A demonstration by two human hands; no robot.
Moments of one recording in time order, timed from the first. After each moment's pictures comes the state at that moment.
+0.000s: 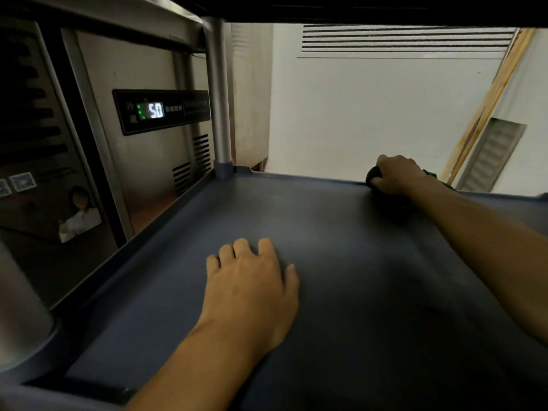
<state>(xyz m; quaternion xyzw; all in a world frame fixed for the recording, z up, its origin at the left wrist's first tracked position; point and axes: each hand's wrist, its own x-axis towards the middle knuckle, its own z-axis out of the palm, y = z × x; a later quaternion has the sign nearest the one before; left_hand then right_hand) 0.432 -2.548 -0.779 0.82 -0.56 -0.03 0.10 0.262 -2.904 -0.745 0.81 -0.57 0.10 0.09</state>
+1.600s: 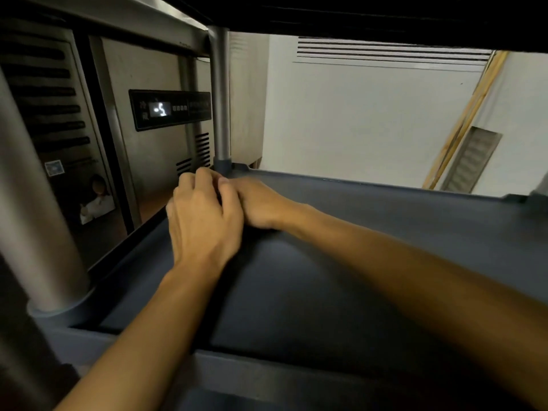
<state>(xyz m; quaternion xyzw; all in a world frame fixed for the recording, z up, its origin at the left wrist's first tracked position) 0.480 -2.559 -0.769 0.71 -0.44 0.13 0.54 0.437 -2.687 -0.762 0.93 -0.22 0.22 -0.19</state>
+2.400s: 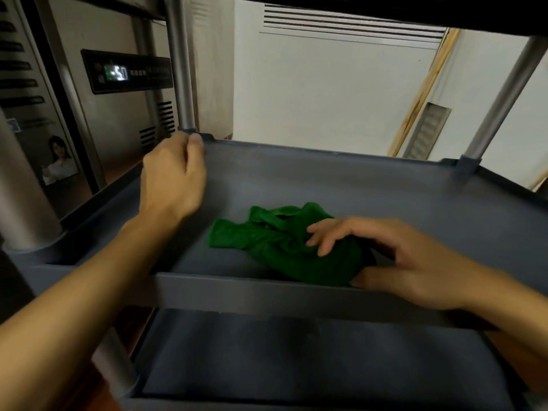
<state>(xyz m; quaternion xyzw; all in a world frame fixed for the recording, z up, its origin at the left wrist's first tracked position) 0.477 -2.543 -0.769 0.67 -0.52 0.10 0.53 0.158 -2.543 -0.755 0.92 -0.19 0.18 -0.31</state>
